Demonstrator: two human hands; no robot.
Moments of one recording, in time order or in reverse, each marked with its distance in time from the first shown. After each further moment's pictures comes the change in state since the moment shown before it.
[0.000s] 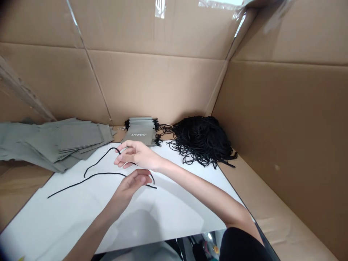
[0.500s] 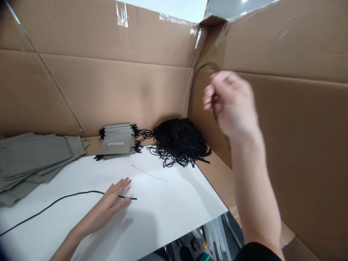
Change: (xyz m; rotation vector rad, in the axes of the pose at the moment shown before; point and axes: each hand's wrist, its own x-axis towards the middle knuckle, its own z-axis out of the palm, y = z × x) left_hand 0.023 -0.039 -0.031 0.892 -0.264 -0.037; right_hand -0.170 -0.160 -0.110 -0.570 1.054 -0.768
